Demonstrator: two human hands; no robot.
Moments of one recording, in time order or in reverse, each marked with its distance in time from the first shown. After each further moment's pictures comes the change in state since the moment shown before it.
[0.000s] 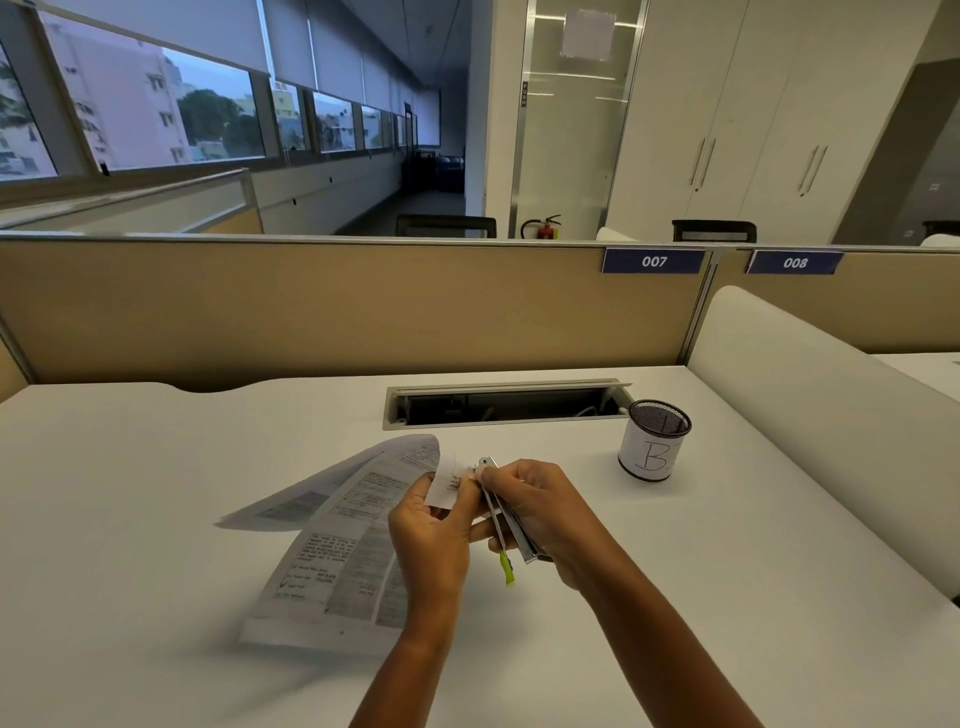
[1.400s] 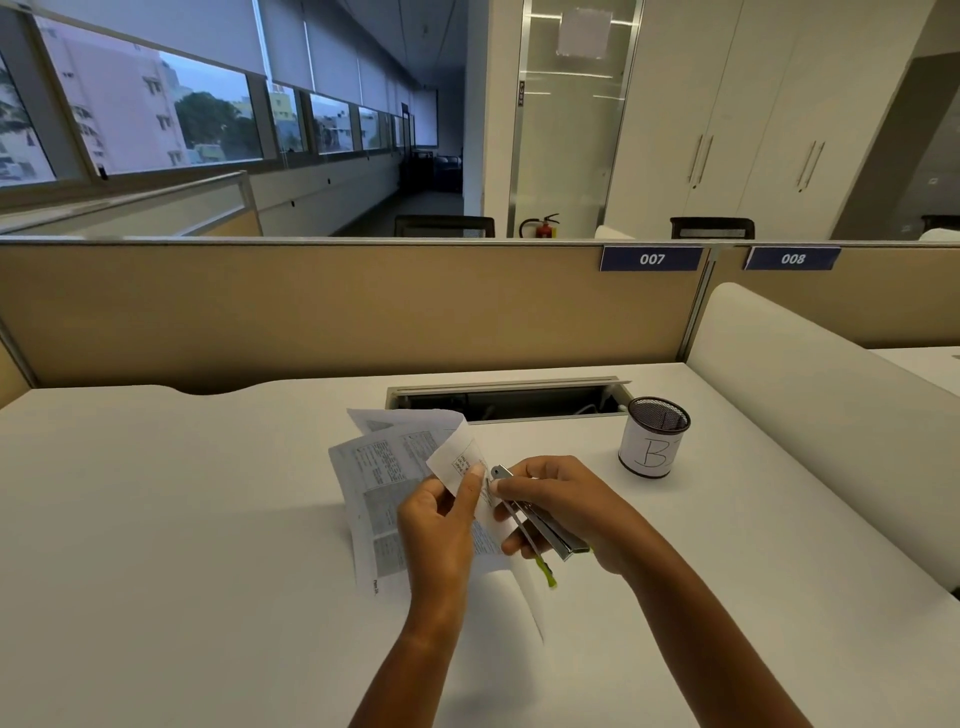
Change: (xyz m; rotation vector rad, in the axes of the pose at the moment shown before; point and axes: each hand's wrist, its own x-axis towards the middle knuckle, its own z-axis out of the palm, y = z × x) left_hand -0.002 0.009 0.003 0.089 -0.061 -0.204; right_hand -0.001 -0.004 -0.024 -0.130 -0.140 0.114
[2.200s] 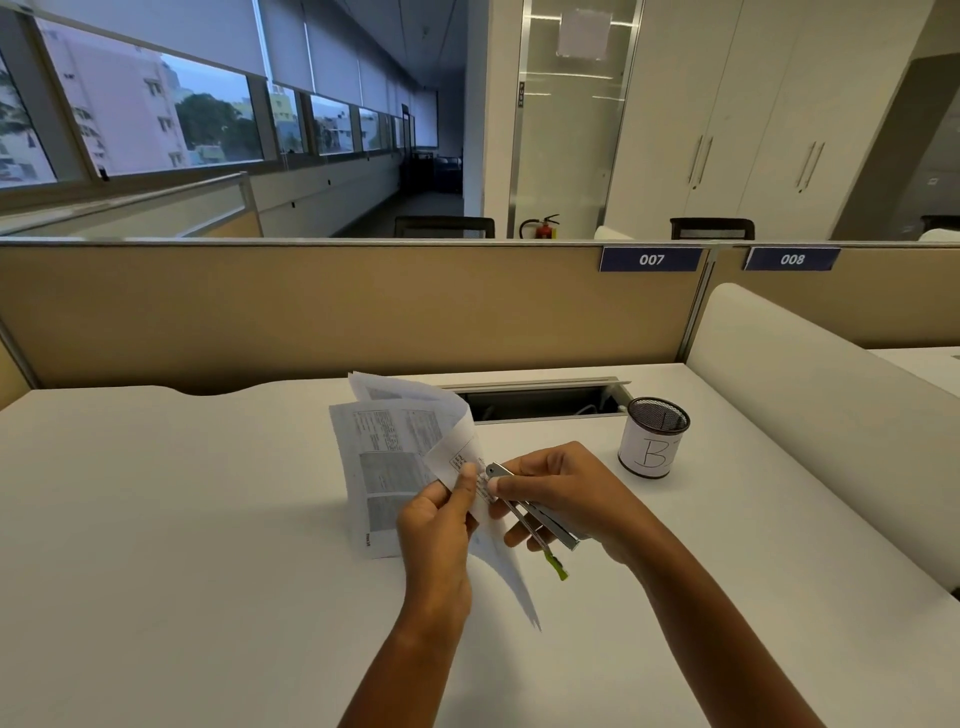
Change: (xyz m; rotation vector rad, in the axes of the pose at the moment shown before) left_hand -0.006 0.015 -0.001 -0.191 -0.019 -0.181; right_hand -0.006 -0.011 -0.006 -0.095 0.023 -0.066
